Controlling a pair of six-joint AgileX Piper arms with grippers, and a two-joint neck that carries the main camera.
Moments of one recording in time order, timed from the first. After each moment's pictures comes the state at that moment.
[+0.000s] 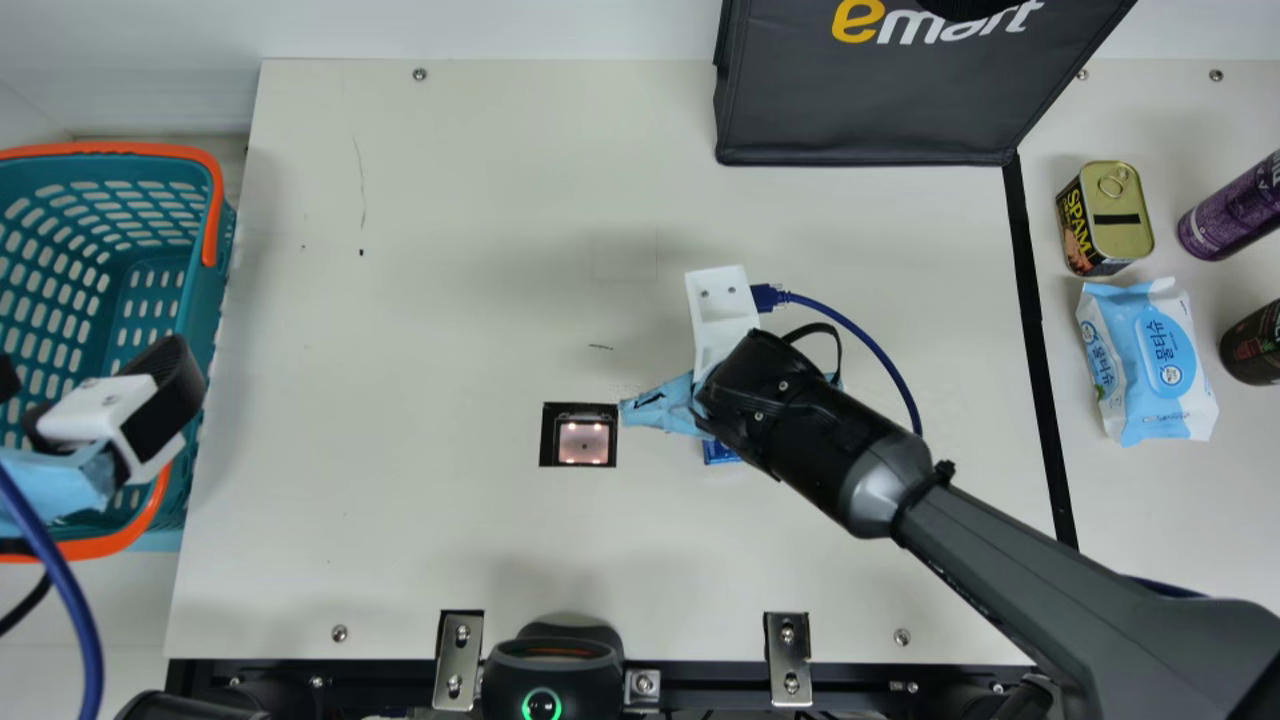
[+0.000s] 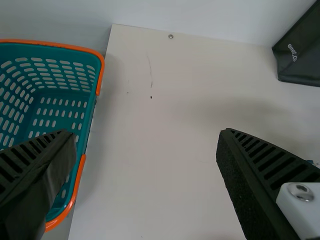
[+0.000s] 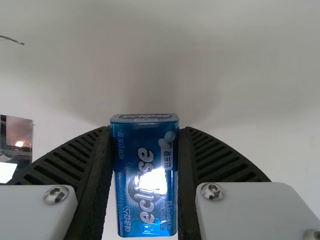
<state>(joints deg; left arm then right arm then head) -11.2 45.0 -67.2 3.8 70.0 -15.2 42.5 95.3 -60.4 -14.0 46.3 43.4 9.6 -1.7</state>
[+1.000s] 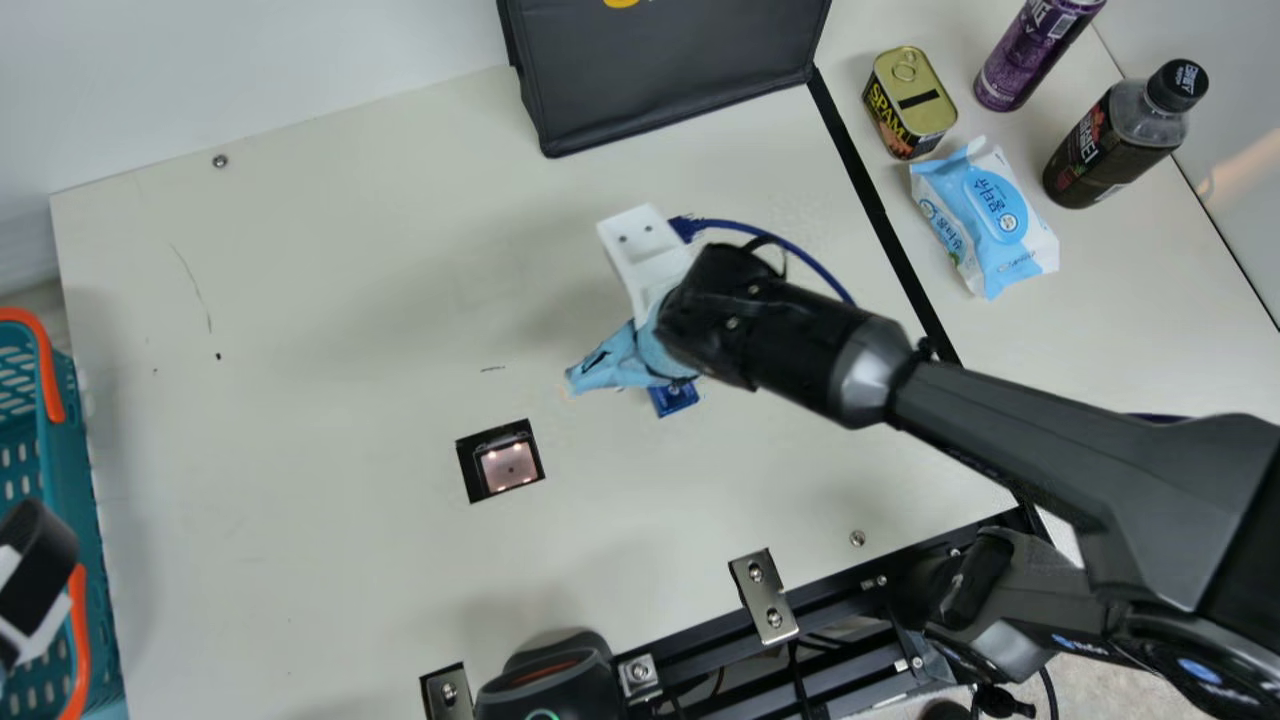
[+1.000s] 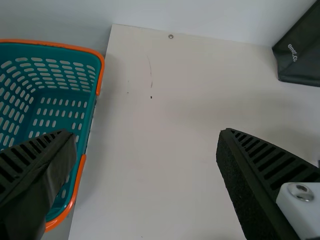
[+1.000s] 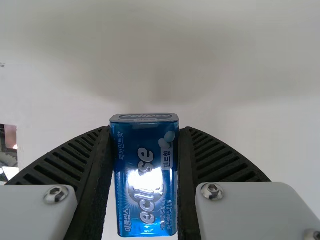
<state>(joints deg) -11.2 45.0 -67.2 3.8 70.0 -15.2 30.3 86.7 -56.6 -6.1 46.5 31.4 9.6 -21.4</state>
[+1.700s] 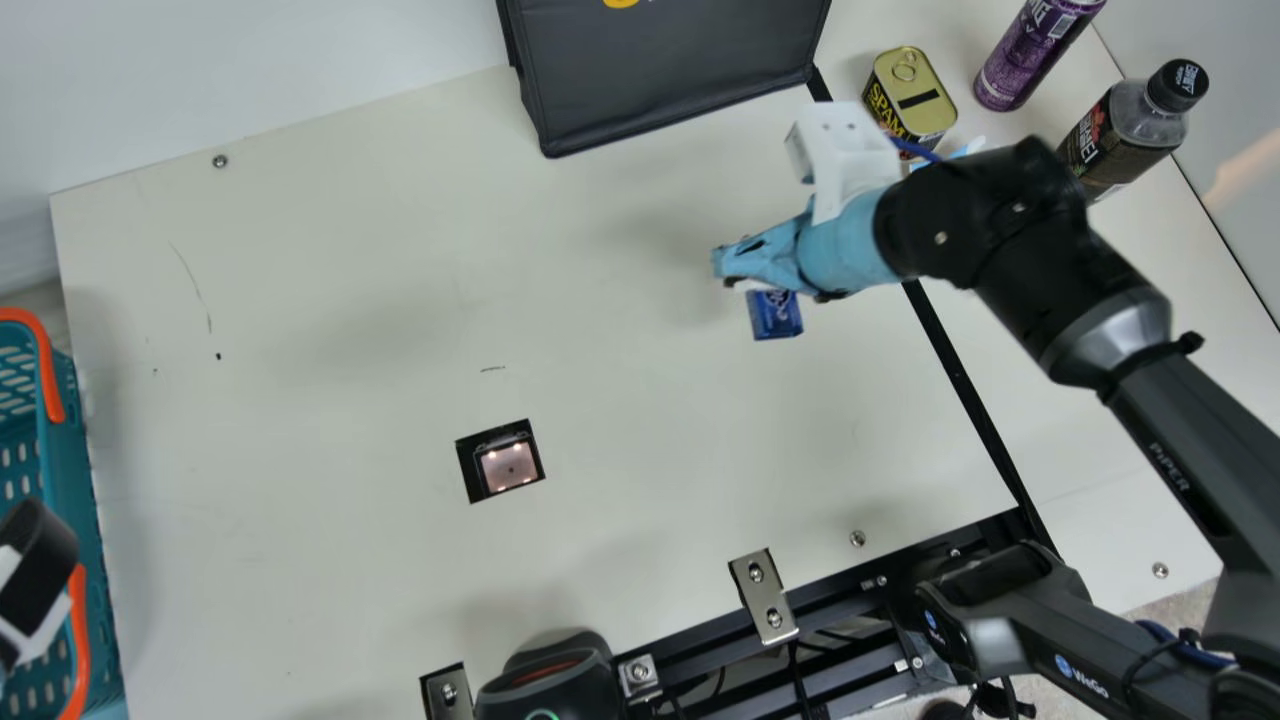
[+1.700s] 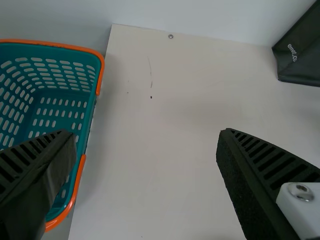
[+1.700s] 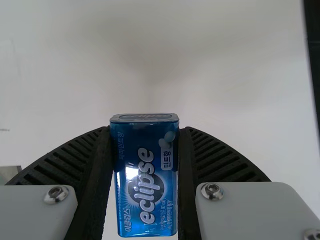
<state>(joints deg) -11.2 45.0 -67.2 3.8 70.0 -15.2 -2.3 76.1 -55.9 12.5 51.2 4.9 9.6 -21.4</state>
